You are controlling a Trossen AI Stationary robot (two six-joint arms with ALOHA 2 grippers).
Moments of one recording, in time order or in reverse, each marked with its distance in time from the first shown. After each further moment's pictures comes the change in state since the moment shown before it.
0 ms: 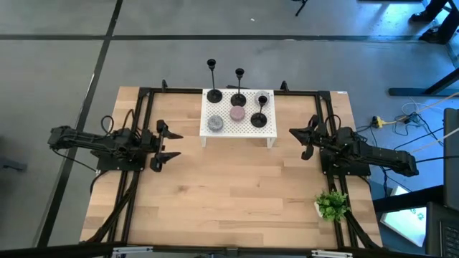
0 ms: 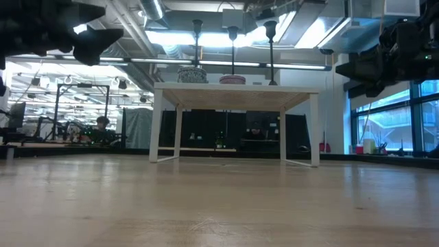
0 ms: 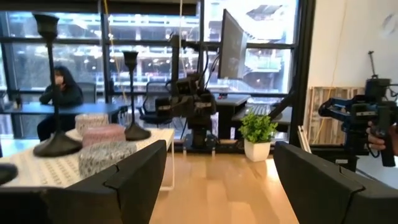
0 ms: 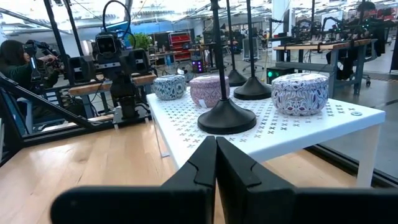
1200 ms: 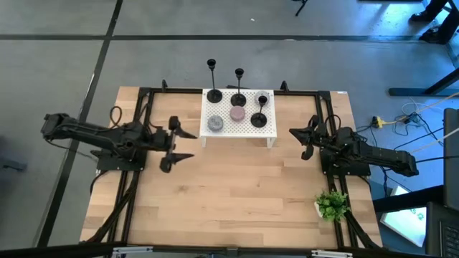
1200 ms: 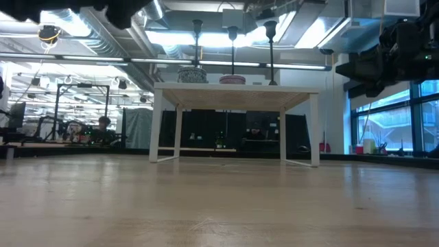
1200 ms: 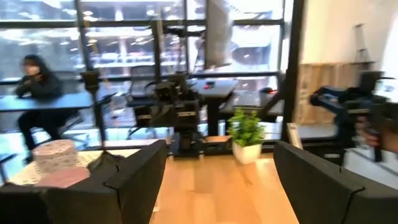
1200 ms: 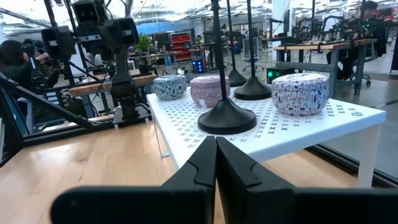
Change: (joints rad) left arm -0.028 0.520 0.394 0.020 0.026 0.029; right arm 0.000 0.000 0.000 0.000 -0.001 0.000
